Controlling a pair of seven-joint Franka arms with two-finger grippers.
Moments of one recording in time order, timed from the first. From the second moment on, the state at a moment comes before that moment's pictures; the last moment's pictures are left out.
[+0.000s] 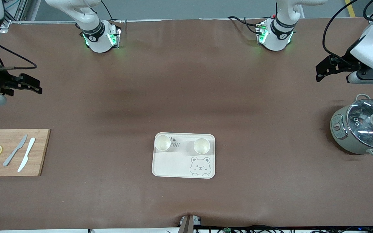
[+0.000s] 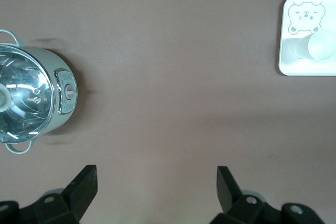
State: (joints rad) left arm -0.12 -0.05 -0.02 -1.59 0.01 1.55 -0.10; right arm 0.01 0.06 -0.03 -1.51 0.00 1.46 -0.10
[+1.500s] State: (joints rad) left arm -0.12 -0.05 -0.03 -1.57 0.01 1.55 -0.10; right arm -0.03 0.04 -0.02 -1.46 0.01 1.40 -0.15
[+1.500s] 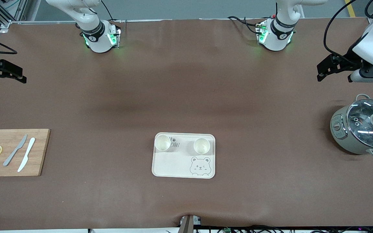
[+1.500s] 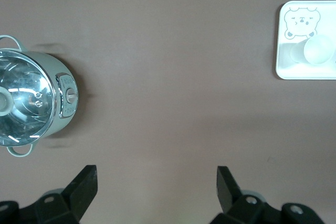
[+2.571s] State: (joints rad) left arm -0.12 -0.04 -0.02 -1.56 0.01 1.55 -0.10; right arm -0.03 0.04 -0.02 -1.46 0.01 1.38 -0.15
